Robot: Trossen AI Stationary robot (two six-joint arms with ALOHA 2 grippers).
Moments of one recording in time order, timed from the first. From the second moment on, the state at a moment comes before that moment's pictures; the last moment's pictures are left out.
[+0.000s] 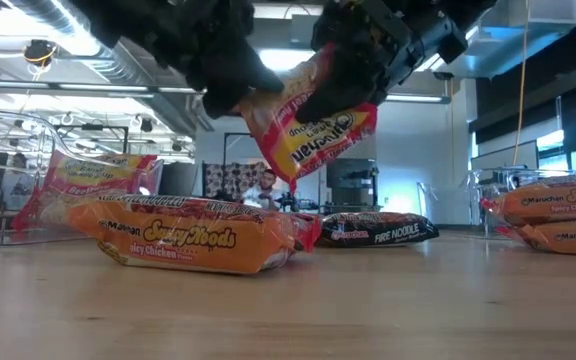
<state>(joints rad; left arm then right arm) -0.08 1.43 0.77 0.18 -0.10 -0.24 0.02 1.64 0.99 0.02 -0.18 0.12</state>
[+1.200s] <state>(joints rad) -0.04 1.24 0.62 0.49 -0.08 -0.10 0.04 1.26 0.76 -0.14 0.04 0.13</state>
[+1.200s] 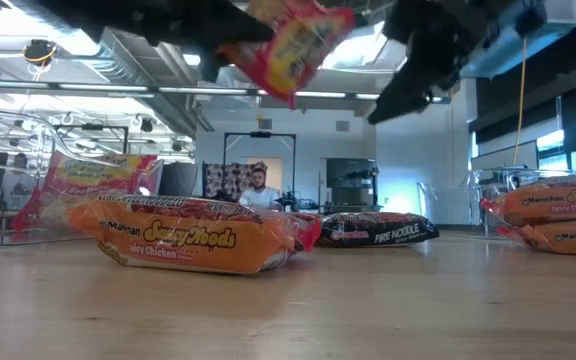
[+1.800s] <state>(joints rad) -0.01 1.24 0.49 1.17 -0.05 -0.09 0.03 1.31 0.59 0.78 0.18 0.11</state>
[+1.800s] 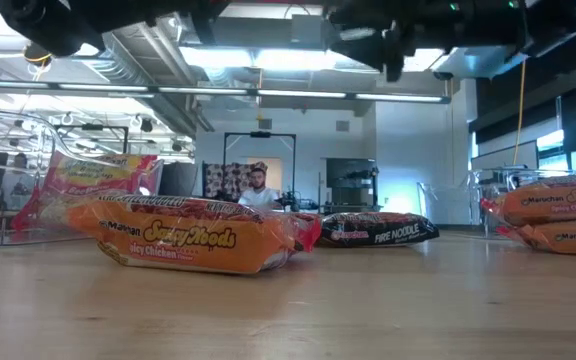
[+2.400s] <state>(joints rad) -0.01 1.24 0.54 1.19 -0.07 -0.02 0.03 1.69 0.98 1.13 0.02 -0.10</state>
